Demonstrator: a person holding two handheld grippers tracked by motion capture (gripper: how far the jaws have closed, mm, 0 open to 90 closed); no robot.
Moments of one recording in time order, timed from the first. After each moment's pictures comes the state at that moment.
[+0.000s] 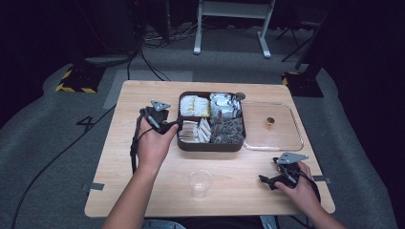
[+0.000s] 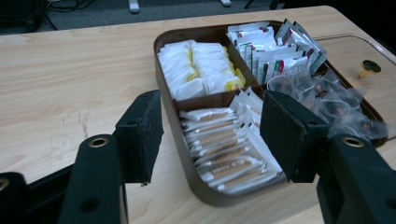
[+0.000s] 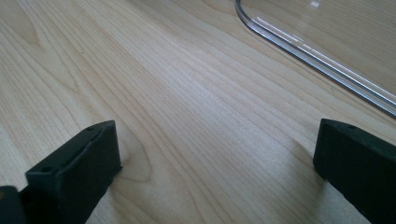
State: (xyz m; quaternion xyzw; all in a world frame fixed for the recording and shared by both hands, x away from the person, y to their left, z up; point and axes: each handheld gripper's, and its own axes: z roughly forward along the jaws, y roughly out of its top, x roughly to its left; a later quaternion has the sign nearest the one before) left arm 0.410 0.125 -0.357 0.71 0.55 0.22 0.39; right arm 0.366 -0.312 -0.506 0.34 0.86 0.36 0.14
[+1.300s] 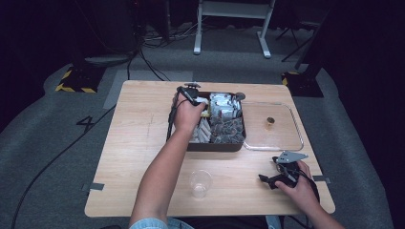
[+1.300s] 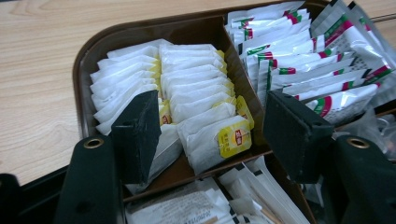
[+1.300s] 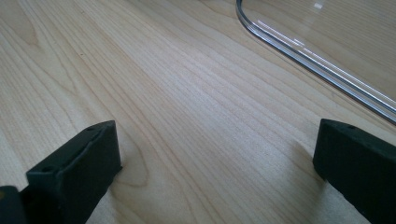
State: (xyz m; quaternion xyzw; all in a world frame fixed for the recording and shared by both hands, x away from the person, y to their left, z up) left arm 0.546 0.050 -0.409 0.74 0.57 0.16 0.32; right arm 0.369 -0.312 -0.506 0.33 0.86 0.36 0.14
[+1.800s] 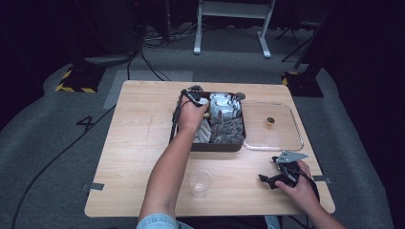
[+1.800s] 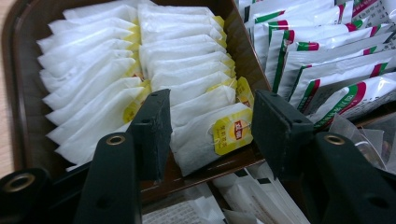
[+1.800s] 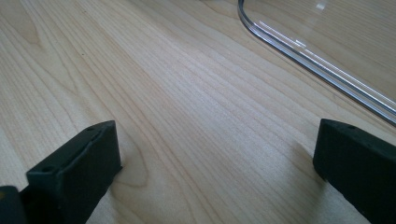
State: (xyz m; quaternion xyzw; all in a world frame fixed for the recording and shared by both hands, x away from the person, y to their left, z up) left arm 0.563 0.041 -0.434 0.75 0.59 0.11 0.29; right arm 0.370 -0.312 -0.506 0.33 0.86 0.36 0.14
